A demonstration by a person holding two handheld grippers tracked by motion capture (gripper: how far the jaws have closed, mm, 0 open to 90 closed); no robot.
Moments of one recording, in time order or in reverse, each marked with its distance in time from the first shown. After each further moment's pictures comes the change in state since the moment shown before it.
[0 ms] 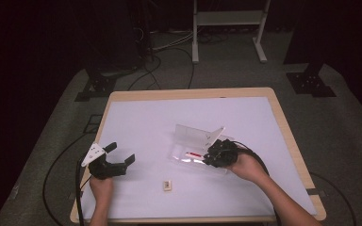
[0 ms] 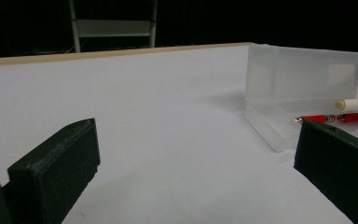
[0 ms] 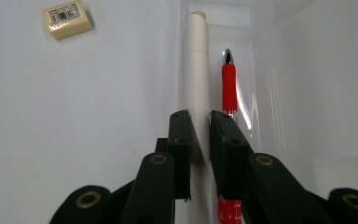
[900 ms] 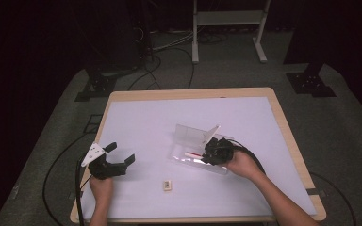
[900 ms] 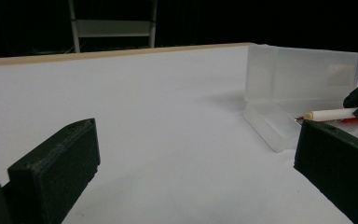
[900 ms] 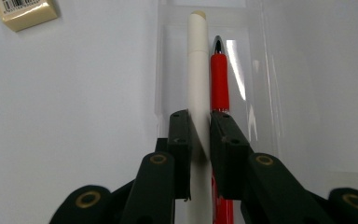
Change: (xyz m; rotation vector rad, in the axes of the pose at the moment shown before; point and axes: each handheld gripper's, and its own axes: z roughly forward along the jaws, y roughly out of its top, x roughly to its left) left arm 0.000 0.000 0.000 0.000 -0.002 0.000; right arm -0.015 -0.001 0.025 0.039 0.014 0.030
